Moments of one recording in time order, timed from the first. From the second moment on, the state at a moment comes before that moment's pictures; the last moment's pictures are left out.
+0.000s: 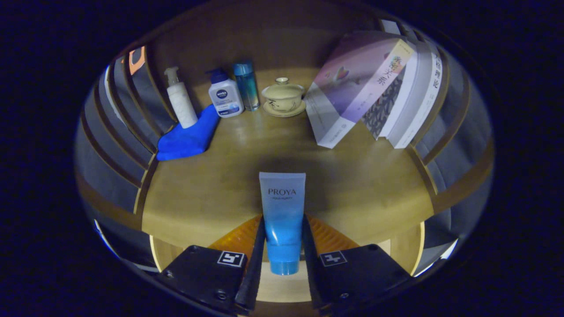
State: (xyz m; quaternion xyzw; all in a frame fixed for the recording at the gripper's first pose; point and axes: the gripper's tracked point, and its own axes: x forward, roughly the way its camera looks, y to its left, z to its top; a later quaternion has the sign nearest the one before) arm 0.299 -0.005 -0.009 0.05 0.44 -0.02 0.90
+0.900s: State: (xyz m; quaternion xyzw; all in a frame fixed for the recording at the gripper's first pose) arm 0.265 -0.006 0.040 0.02 0.27 0.00 0.96
